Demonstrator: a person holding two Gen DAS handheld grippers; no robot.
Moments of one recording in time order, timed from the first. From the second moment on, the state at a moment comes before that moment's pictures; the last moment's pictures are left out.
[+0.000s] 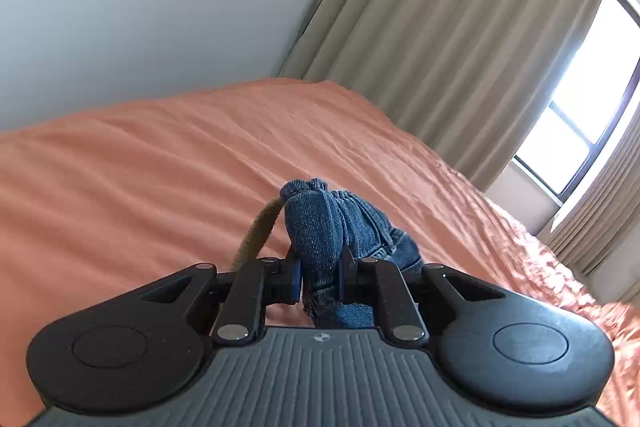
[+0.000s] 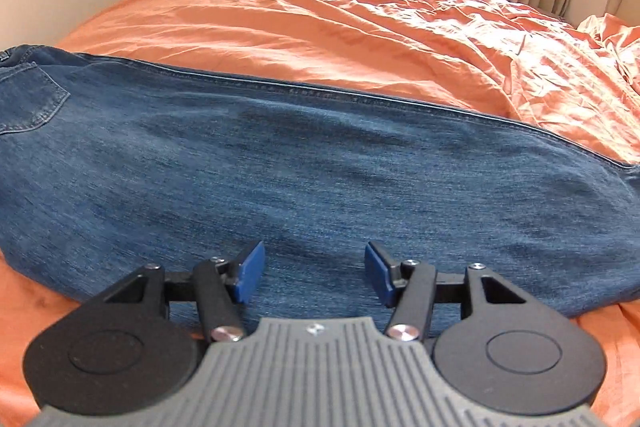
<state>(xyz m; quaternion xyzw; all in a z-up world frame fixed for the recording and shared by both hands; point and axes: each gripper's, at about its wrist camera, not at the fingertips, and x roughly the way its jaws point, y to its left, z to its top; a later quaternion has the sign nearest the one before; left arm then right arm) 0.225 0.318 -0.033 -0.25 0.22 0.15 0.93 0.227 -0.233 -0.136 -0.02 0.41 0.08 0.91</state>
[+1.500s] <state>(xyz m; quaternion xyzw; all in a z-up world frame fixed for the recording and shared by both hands) 0.298 0.045 -0.057 0.02 0.38 0.00 0.92 0.209 -0.653 -0.189 0.52 0.33 -0.12 0.78</state>
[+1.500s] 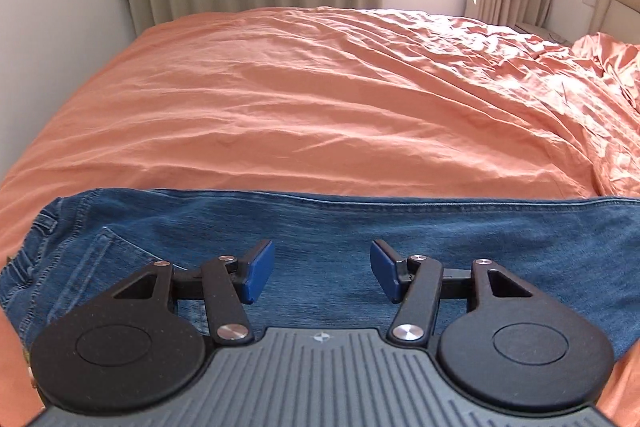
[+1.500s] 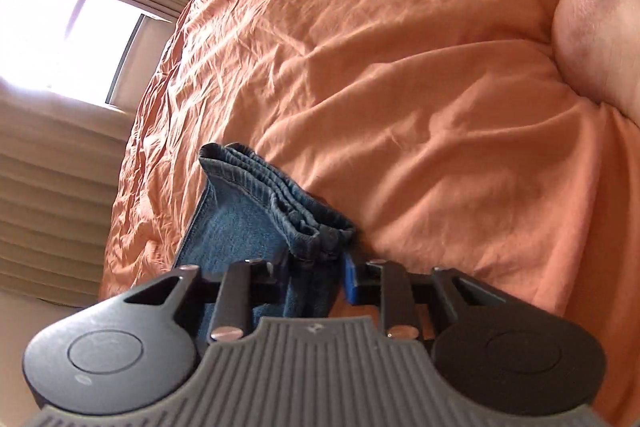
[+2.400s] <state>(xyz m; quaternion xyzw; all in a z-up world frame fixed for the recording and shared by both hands) 0.169 0.009 -0.084 0.14 0.43 -0.11 0.89 0.192 -0.498 -0.121 0.27 0.36 0.05 0.89</state>
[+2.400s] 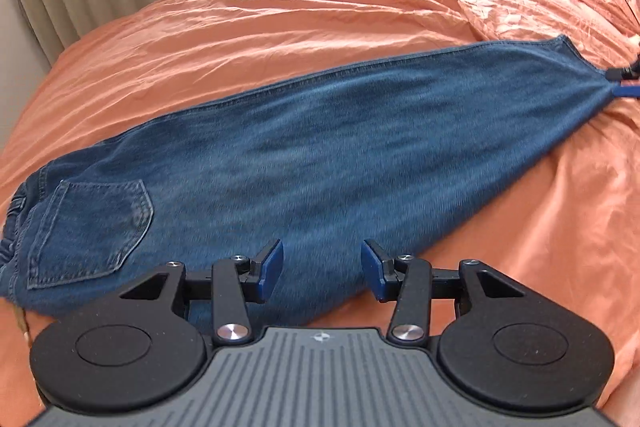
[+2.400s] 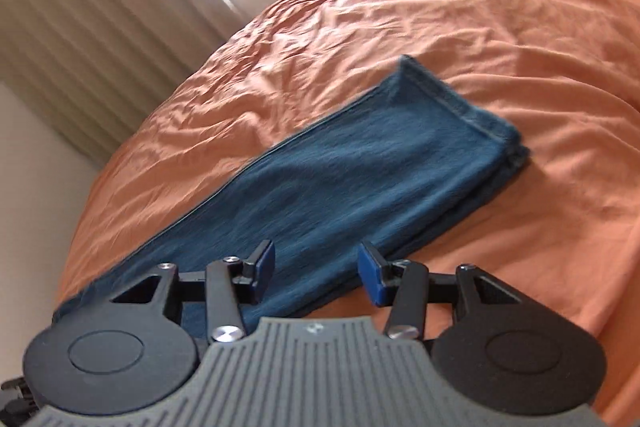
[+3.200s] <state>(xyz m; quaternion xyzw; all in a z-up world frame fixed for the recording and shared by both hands) 0.182 0.077 -0.120 -0.09 0.42 0.06 0.90 0.192 -0.343 -0.133 0.04 0.42 0.15 0.89</state>
